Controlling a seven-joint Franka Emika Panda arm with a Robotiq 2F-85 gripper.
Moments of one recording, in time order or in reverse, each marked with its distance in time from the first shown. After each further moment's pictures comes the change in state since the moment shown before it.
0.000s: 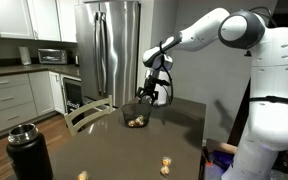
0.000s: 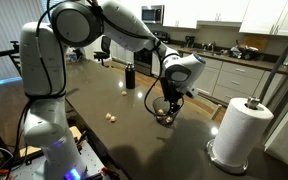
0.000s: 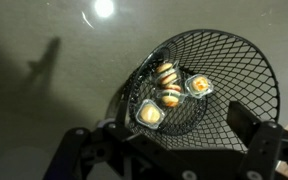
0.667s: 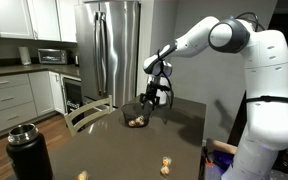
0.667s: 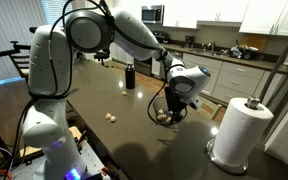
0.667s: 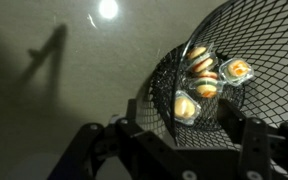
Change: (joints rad) arm -0.035 0.106 -0.019 0.029 0.020 0.040 -0.013
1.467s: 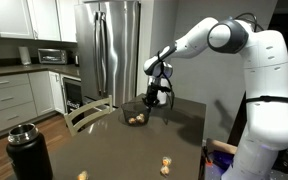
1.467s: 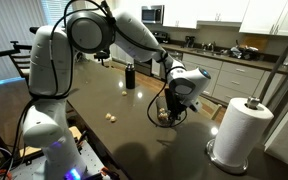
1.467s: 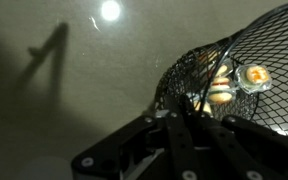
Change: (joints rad) arm -0.001 0.013 -0.010 -0.007 -0.001 0.004 0.000
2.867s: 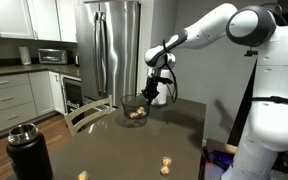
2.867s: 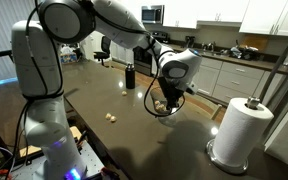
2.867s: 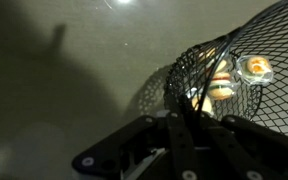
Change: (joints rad) arm 0.073 -0.182 -0.006 -0.077 -0.119 0.011 0.001
